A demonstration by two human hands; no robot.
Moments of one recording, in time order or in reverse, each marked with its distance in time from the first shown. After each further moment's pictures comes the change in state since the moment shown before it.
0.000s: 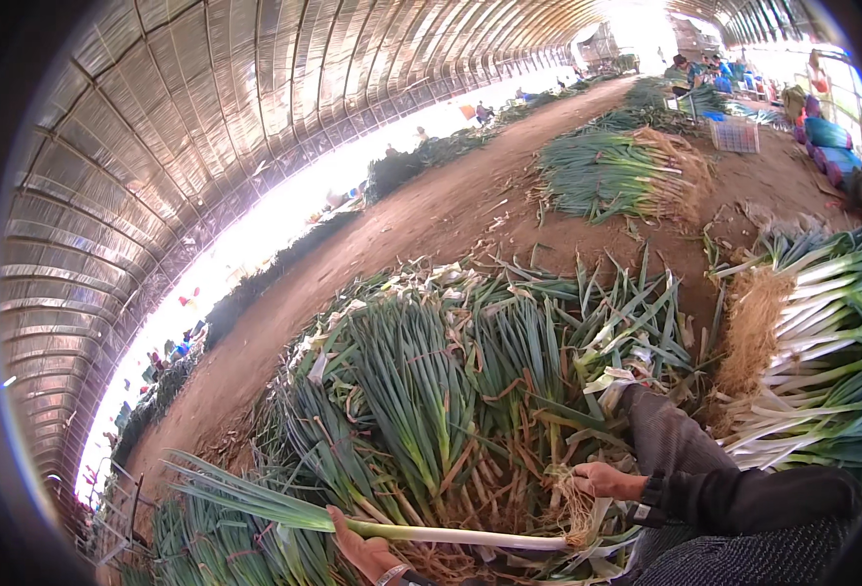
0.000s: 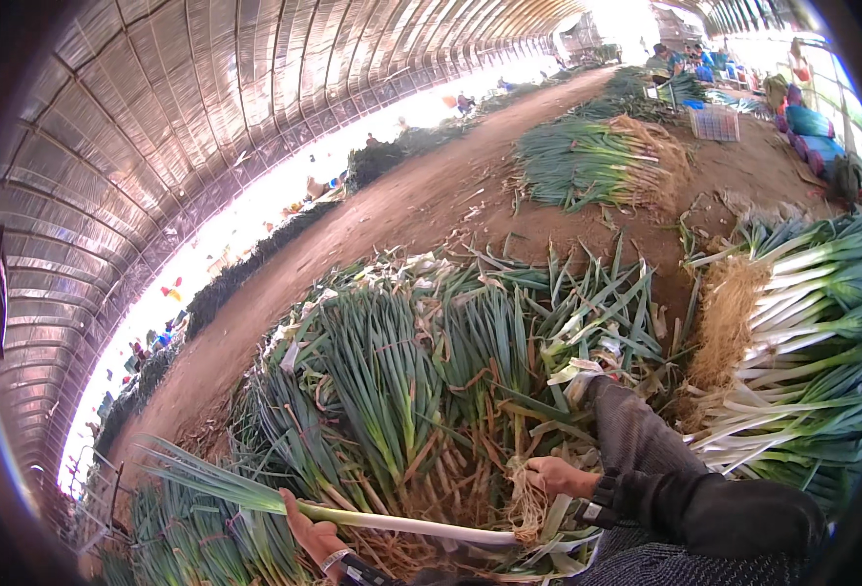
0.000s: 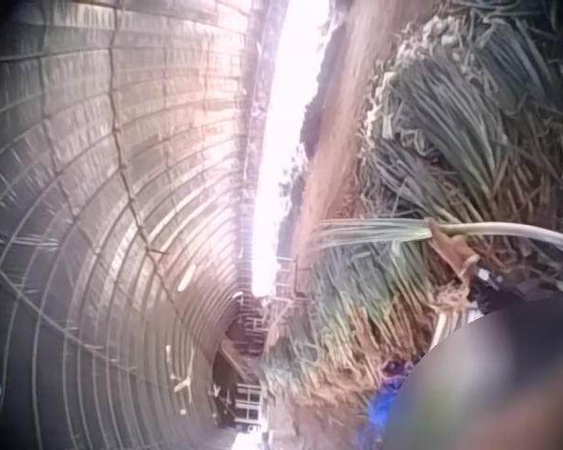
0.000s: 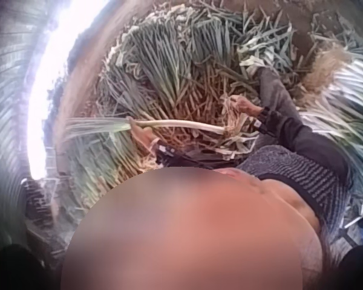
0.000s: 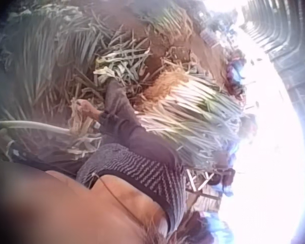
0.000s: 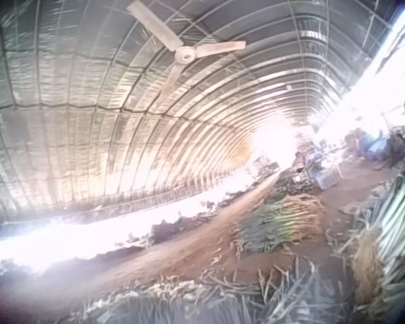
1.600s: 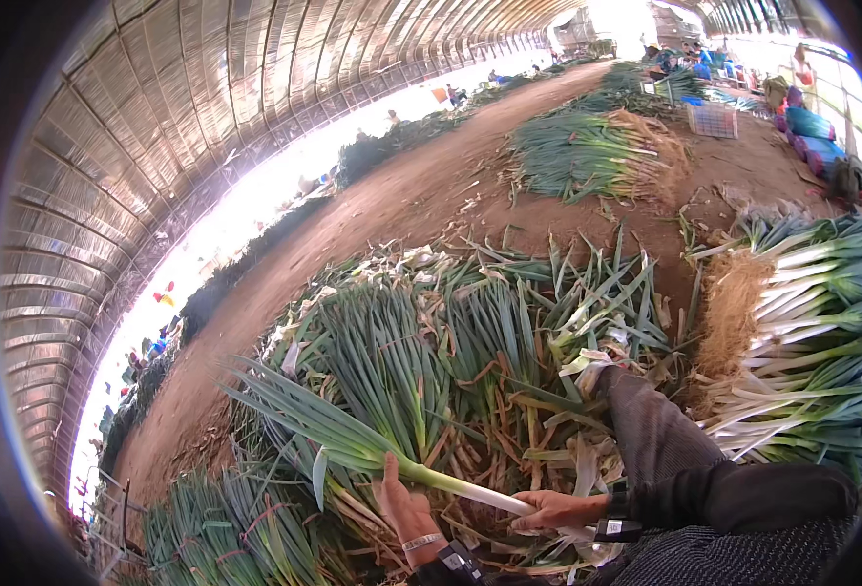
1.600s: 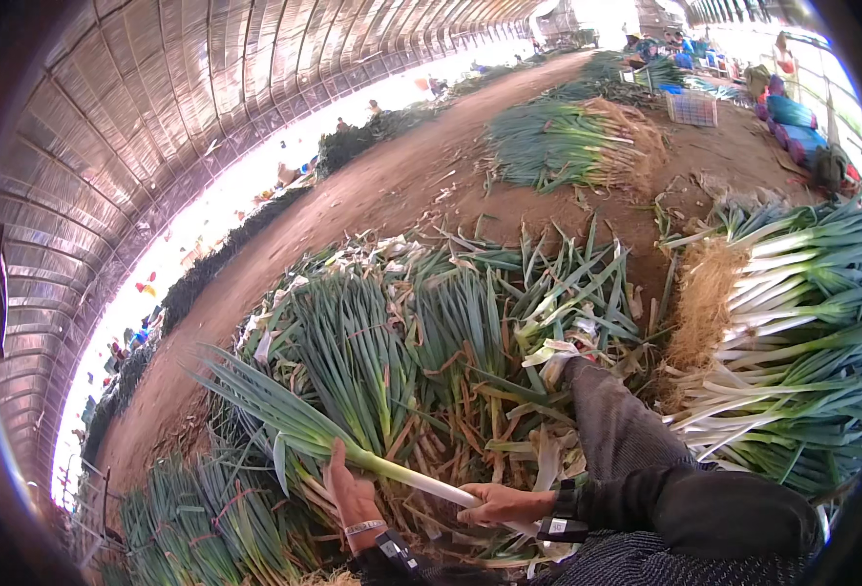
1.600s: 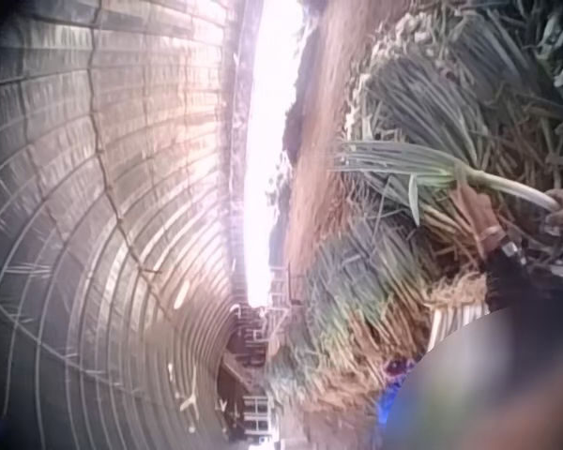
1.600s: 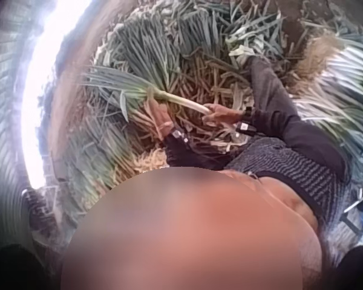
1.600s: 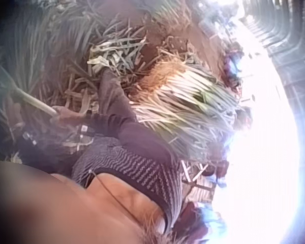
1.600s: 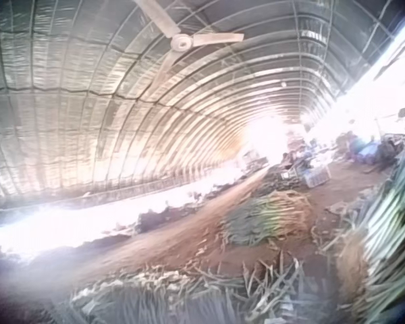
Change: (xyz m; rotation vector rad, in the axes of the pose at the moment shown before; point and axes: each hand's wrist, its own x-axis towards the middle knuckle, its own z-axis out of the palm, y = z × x) left_hand -0.002 -0.094 0.060 0.033 -0.405 -0.224; right_hand -0.047 -0.096 0.034 0.700 -0.402 -0.003
